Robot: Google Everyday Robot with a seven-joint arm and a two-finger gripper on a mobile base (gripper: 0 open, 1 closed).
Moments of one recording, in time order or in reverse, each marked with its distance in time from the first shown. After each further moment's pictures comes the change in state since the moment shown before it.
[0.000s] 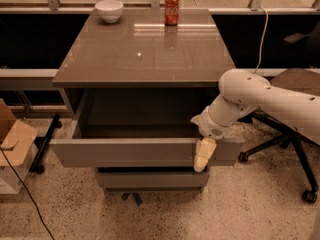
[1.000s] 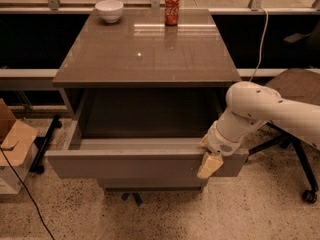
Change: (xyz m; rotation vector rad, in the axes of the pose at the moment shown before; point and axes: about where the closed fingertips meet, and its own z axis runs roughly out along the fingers) arm 0.028 0.057 -0.002 -0.058 0.057 0.073
